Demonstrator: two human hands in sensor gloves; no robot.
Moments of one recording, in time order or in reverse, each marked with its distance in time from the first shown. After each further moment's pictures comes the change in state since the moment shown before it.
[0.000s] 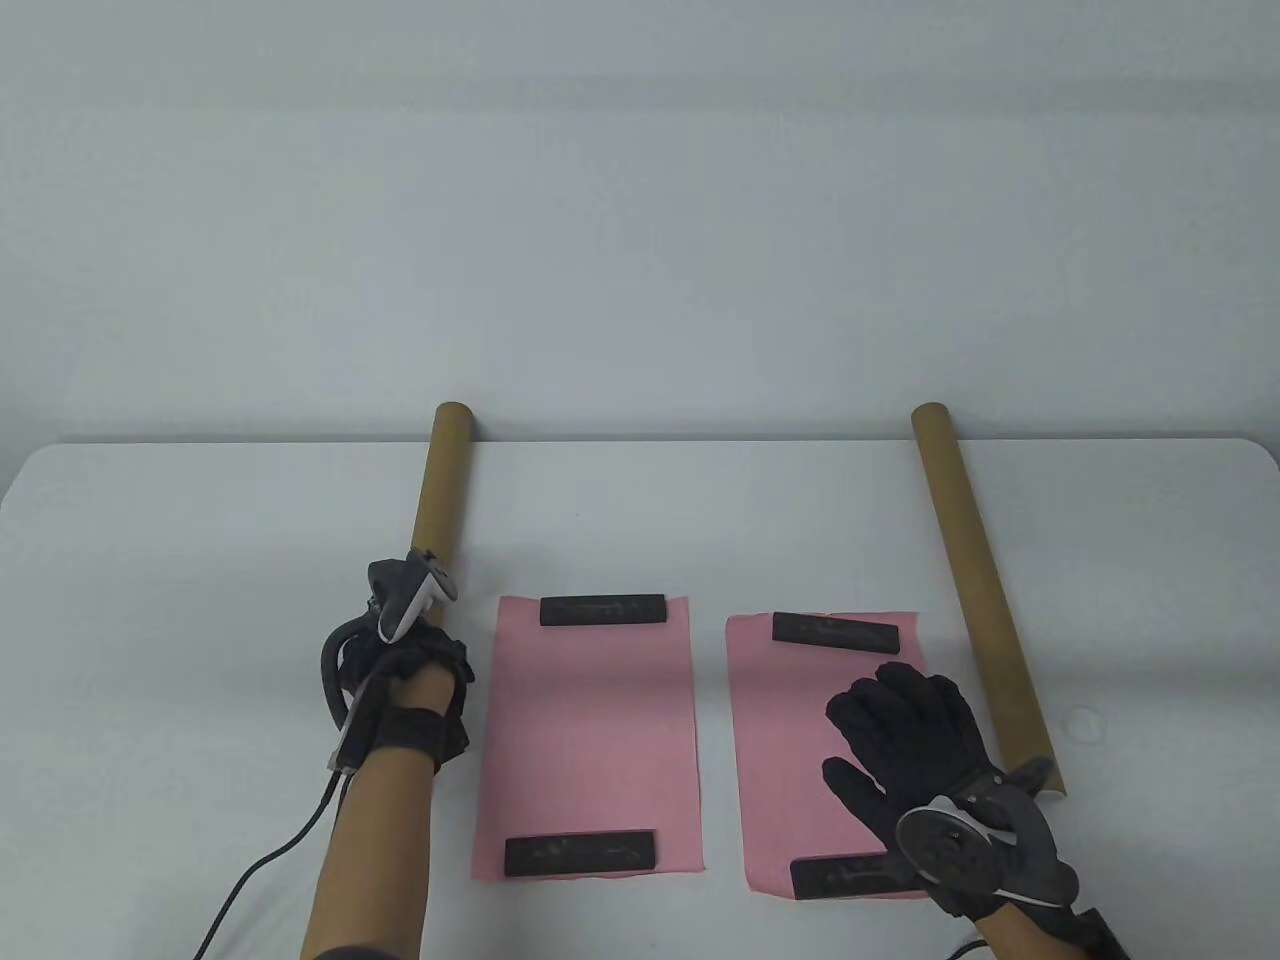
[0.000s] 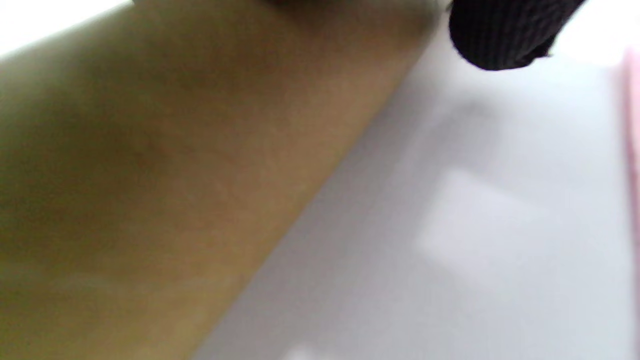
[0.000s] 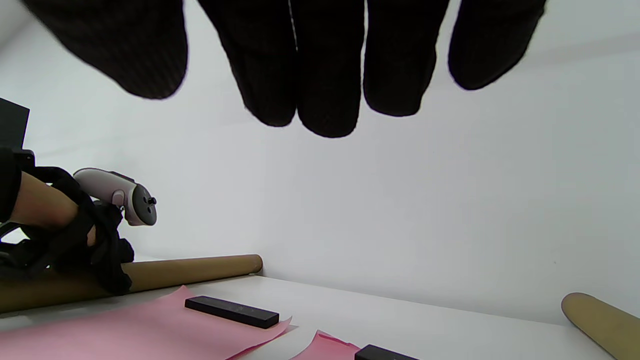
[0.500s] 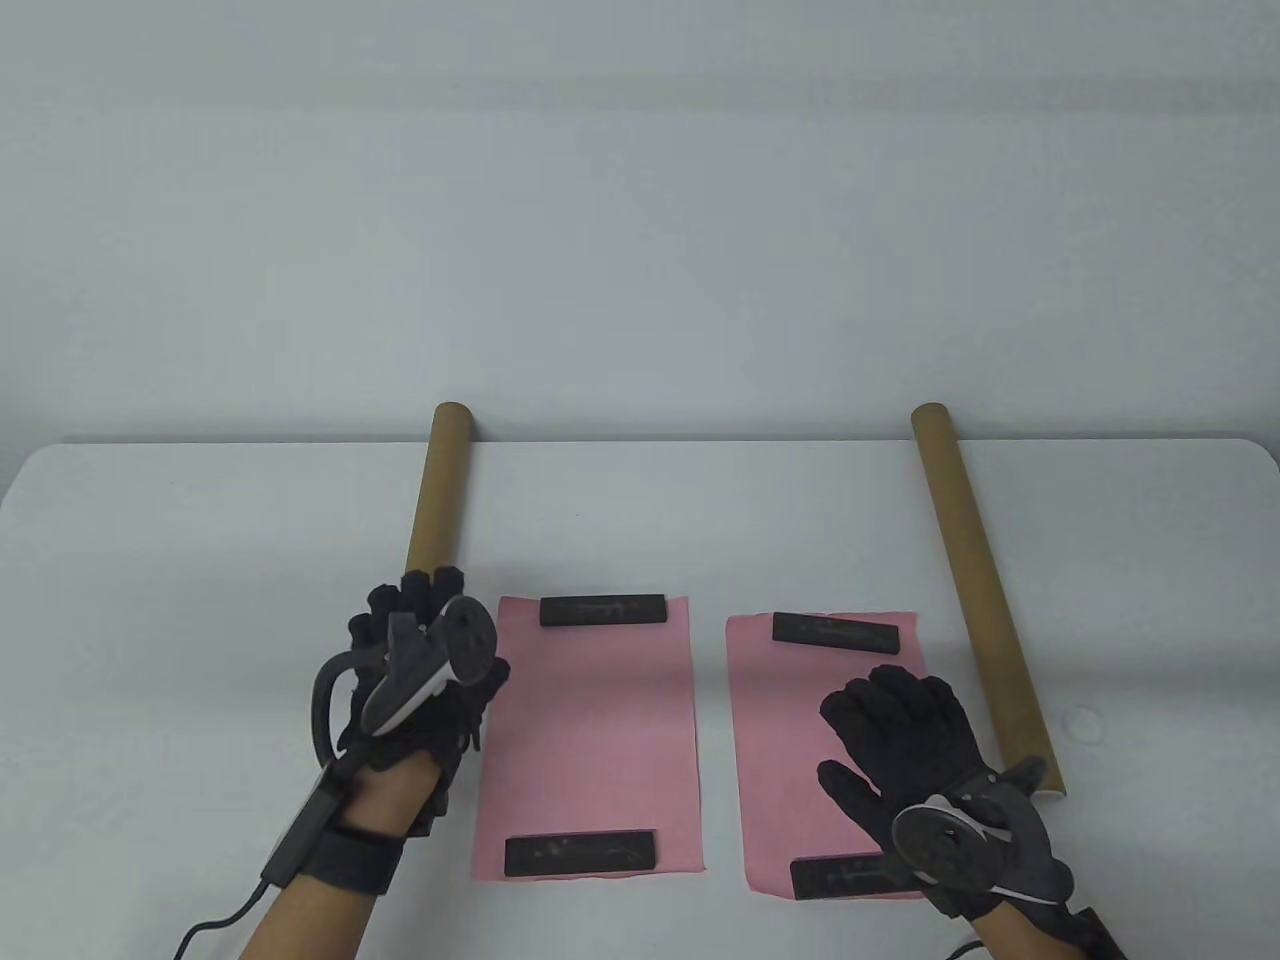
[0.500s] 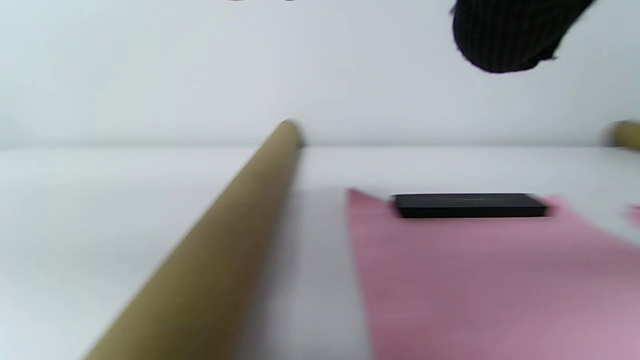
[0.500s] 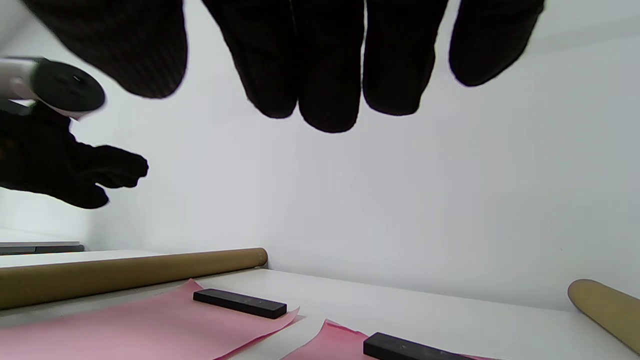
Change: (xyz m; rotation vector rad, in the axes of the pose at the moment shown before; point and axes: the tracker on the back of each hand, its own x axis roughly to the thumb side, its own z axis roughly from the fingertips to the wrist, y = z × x) left_hand -0.020 0.001 0.155 0.531 -0.630 -0.125; right_hand 0.002 0.005 0.000 0.024 -0.001 -0.022
